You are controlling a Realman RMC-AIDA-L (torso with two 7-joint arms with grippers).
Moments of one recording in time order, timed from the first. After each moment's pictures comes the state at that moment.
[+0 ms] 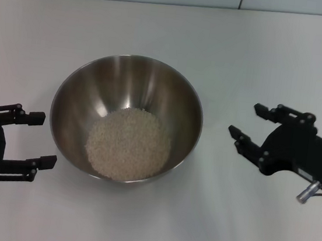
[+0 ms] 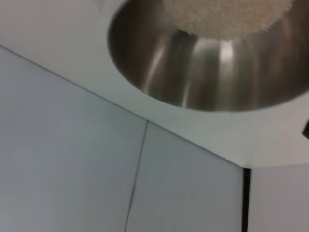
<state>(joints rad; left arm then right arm) -0.14 -2.06 0.91 1.17 1.85 1.74 -1.36 -0.18 1.64 0.87 1.81 -2.52 0.12 -0.42</state>
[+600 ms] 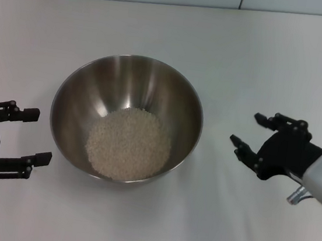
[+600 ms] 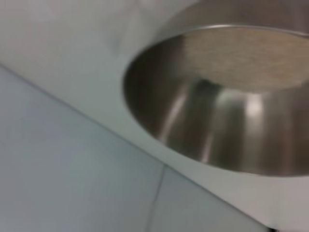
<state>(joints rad) -0.14 -2.06 0.86 1.13 1.85 1.75 -1.29 -0.31 1.98 1.17 1.73 -2.16 0.45 -1.19</state>
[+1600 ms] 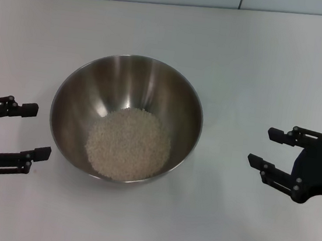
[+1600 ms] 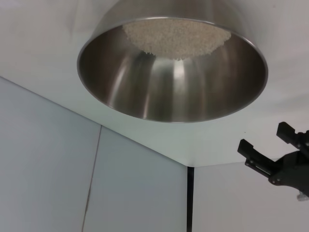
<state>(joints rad) -0.15 -2.07 0.84 1.13 1.85 1.75 -1.29 -0.32 2.08 1.67 1.67 -1.71 1.15 -1.61</state>
